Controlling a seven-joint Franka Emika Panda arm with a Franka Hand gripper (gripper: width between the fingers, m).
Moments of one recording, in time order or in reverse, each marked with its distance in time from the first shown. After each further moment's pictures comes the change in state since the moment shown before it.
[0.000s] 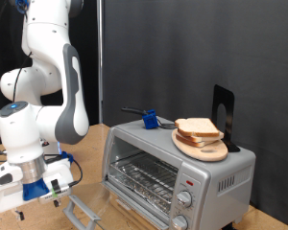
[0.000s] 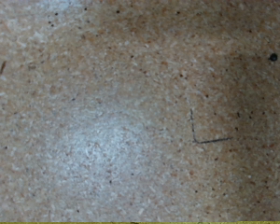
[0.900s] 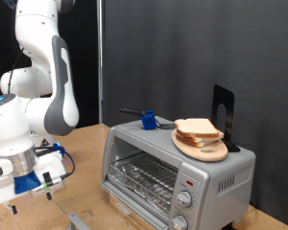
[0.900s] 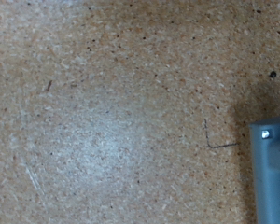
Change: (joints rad) arm 0.000 -0.071 -0.075 -0.024 -0.102 -0.037 0.030
